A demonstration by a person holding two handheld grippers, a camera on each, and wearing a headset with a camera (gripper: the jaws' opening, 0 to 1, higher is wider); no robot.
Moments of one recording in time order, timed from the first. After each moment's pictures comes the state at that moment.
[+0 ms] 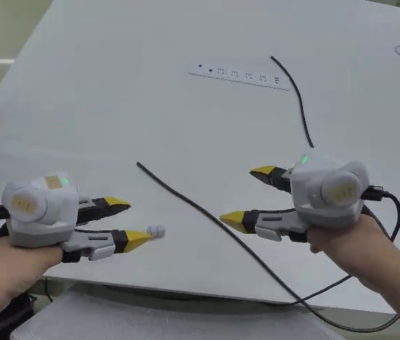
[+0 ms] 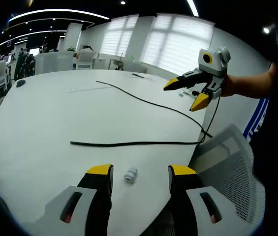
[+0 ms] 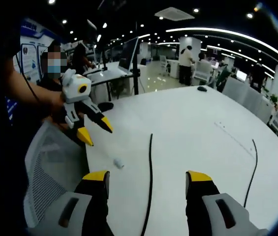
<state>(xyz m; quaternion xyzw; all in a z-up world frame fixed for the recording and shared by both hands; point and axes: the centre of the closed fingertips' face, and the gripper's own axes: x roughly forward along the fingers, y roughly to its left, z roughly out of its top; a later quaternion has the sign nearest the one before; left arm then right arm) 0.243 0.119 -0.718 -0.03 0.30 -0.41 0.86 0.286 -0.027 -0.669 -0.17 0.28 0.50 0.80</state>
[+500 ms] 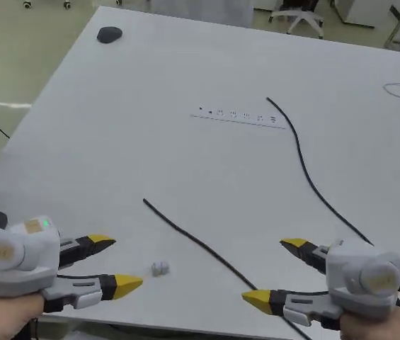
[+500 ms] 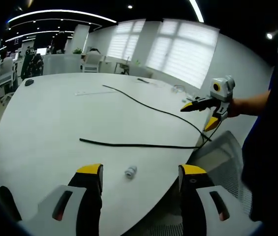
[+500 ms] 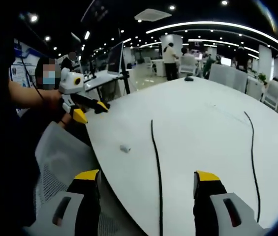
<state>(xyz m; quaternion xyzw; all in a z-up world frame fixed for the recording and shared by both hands) 0.230 0.141 -0.697 -0.05 0.29 -0.39 0.87 0.241 -0.080 -0.698 -0.09 0.31 0.45 0.83</state>
